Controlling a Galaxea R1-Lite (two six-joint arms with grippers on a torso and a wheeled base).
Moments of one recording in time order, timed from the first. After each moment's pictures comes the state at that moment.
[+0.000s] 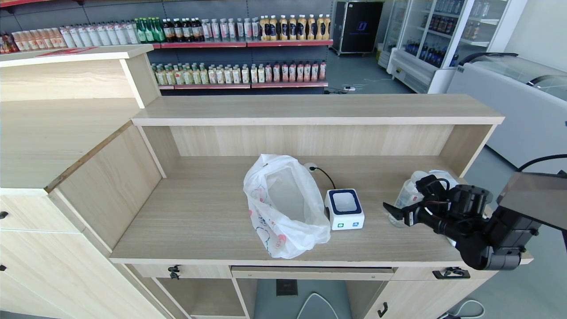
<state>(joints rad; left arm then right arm) 0.00 0.00 0.00 0.00 0.04 -0.01 -0.05 2.39 -0.84 -1.34 0.36 -0.27</state>
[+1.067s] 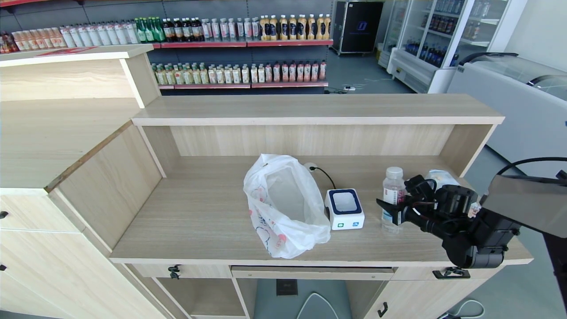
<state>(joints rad) 0.00 0.00 0.00 0.00 0.04 -0.01 -0.01 2.45 -0.90 -1.37 0.44 -0.23</state>
